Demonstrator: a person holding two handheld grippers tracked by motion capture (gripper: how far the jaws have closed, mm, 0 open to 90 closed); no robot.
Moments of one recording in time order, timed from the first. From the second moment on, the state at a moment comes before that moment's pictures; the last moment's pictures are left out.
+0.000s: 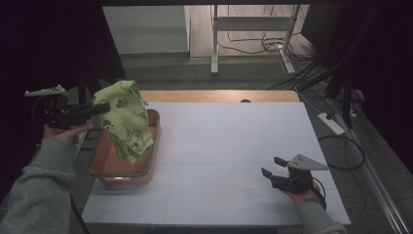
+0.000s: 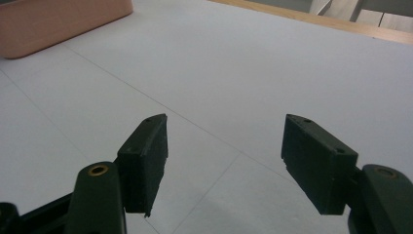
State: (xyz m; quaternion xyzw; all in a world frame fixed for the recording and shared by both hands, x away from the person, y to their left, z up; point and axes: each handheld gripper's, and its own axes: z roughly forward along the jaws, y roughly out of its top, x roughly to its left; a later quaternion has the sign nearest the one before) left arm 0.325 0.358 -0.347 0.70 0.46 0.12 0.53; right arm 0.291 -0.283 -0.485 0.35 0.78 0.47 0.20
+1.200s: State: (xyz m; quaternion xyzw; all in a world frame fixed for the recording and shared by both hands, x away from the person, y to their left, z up) left arm 0.327 0.366 -0.366 0.72 0.47 0.11 0.51; right arm 0.291 -0.284 -0.485 0.35 0.78 0.47 0.20
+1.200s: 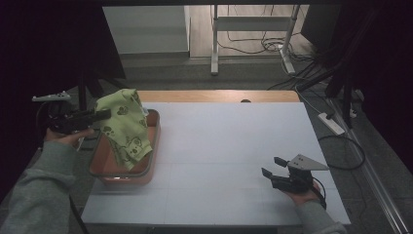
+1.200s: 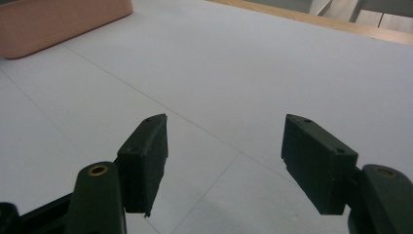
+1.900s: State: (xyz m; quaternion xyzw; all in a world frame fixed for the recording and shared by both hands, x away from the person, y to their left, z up) left arm 0.335 0.360 -0.390 0.74 0.47 0.08 0.47; right arm 0.291 -0.283 -0.485 0.35 0.78 0.47 0.20
